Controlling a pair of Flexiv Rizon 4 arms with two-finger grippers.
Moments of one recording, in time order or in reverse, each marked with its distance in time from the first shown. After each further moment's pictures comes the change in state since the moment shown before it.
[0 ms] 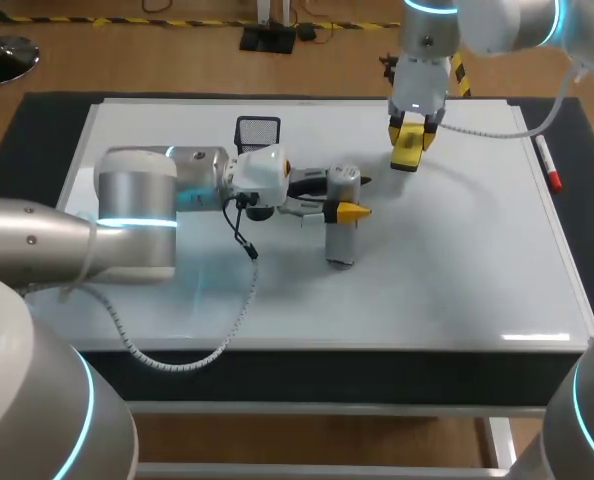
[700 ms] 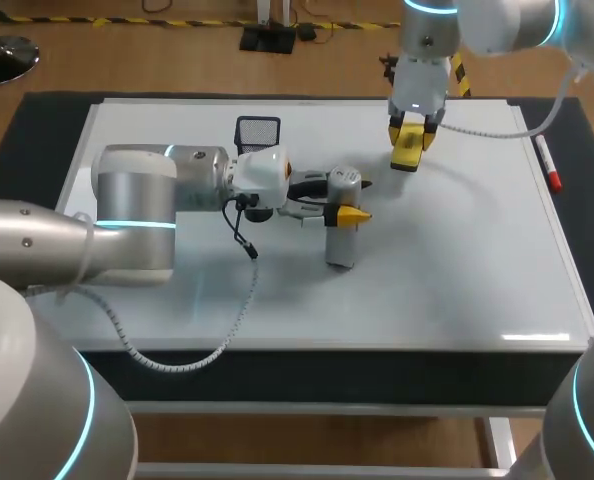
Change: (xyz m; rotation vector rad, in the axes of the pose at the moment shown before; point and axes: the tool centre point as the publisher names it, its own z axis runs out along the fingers) left arm 0.007 -0.002 0.001 -0.019 0.002 0.003; right arm 0.000 0.000 0.000 0.000 0.000 0.000
